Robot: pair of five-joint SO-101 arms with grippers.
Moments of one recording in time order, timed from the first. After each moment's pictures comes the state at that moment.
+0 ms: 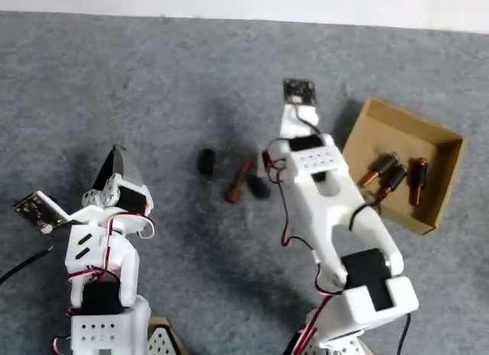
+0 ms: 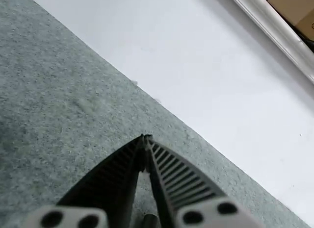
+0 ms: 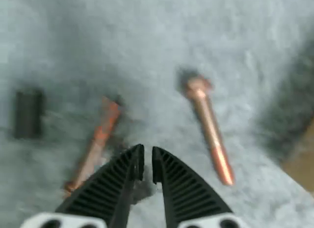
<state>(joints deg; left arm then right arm) -8.8 -103.2 96.0 21.1 44.6 -21.0 1.8 23.6 49.0 -13.1</state>
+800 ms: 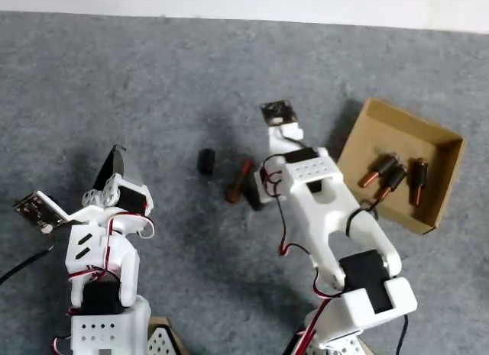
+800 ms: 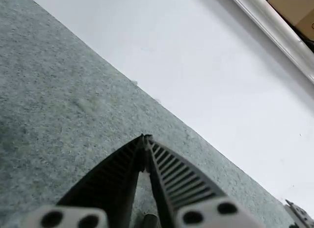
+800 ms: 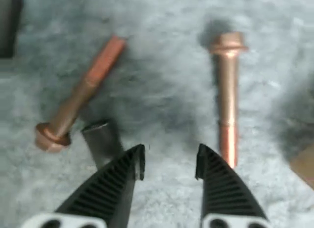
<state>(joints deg) -8.8 -103.2 96.0 21.1 44.6 -24.3 1.6 29.3 49.0 2.5</state>
